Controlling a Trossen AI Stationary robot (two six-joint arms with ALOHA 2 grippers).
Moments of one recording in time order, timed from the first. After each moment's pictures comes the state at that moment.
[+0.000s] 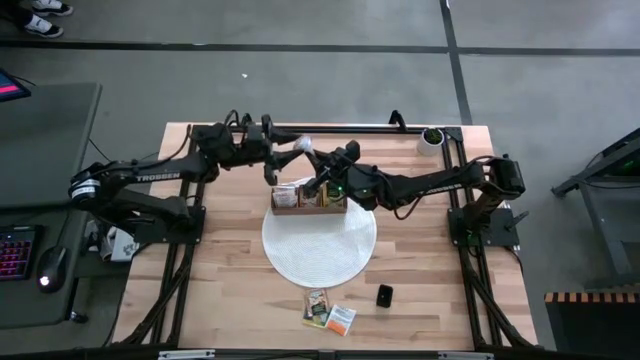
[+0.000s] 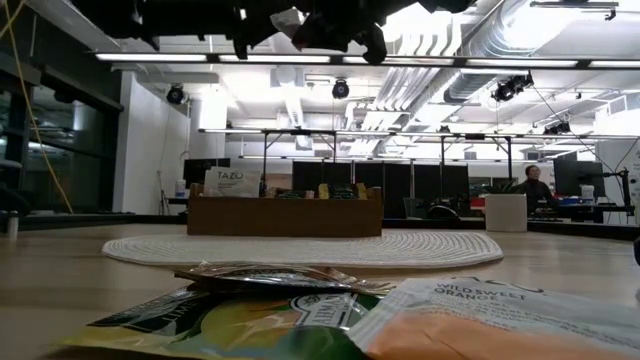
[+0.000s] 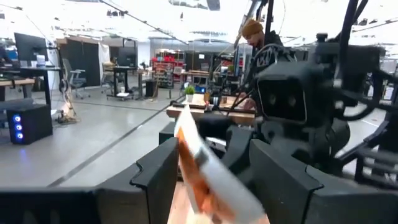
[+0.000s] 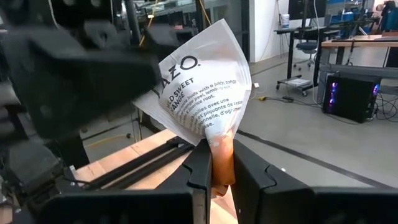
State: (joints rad) left arm 0.39 1.14 0.72 0.63 0.25 -0.08; right arm 0.01 1.71 1.20 0.48 0.72 0.17
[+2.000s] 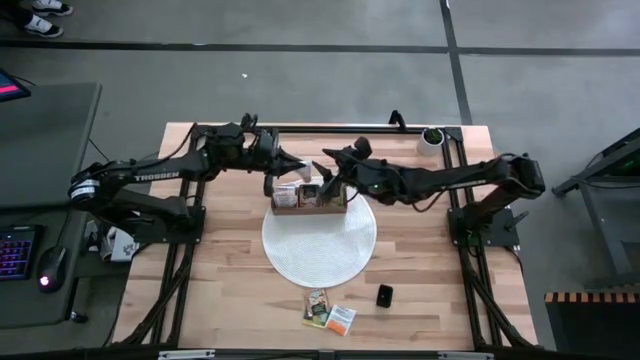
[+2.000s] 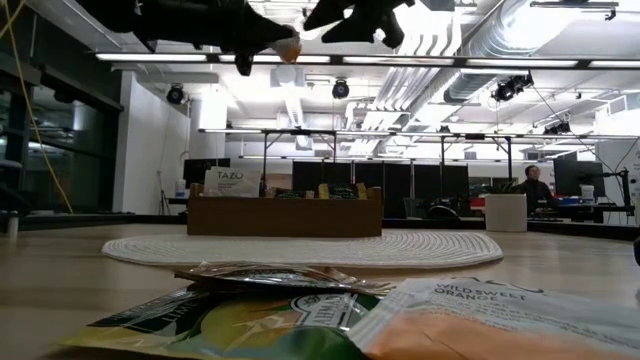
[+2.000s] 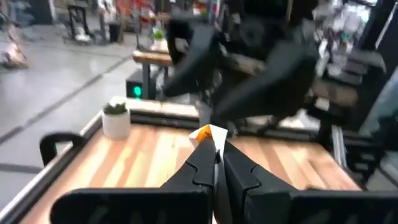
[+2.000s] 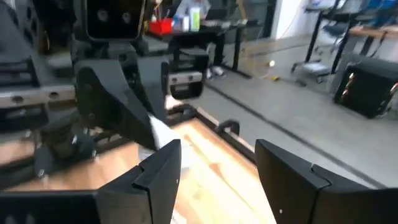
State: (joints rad) left arm 0.39 1.14 0.75 0.35 0.40 -0.07; right arm 0.02 1.57 1.21 0.16 0.62 0.15
